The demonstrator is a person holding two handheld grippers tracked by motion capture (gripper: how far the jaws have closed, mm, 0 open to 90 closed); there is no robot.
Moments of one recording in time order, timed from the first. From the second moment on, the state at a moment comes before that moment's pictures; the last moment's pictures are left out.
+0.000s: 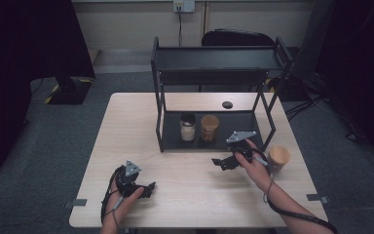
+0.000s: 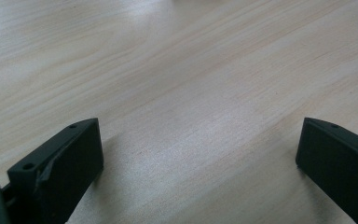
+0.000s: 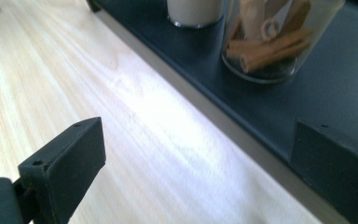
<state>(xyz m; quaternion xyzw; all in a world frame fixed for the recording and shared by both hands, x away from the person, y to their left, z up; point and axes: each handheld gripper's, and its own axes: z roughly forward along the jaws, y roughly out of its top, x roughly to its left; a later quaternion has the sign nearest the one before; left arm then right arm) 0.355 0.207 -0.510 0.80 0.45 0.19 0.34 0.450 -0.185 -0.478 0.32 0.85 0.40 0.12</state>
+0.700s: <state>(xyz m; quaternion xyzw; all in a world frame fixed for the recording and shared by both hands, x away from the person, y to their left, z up) 0.355 0.207 -0.510 0.80 0.45 0.19 0.34 0.430 -0.210 -0.483 0.31 0.85 0.40 0.11</state>
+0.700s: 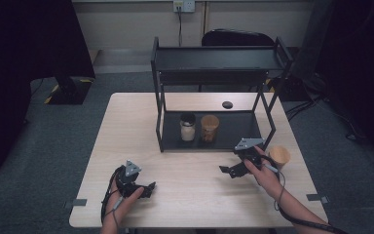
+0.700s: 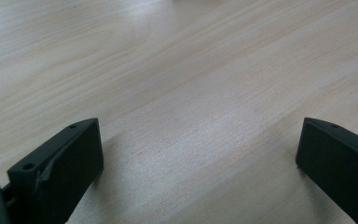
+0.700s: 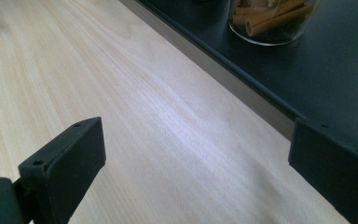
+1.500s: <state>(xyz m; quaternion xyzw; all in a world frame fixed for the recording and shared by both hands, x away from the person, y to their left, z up) 0.355 0.207 -0.510 0.80 0.45 0.19 0.34 0.405 -0.230 -0.486 0.30 0.85 0.42 0.08</state>
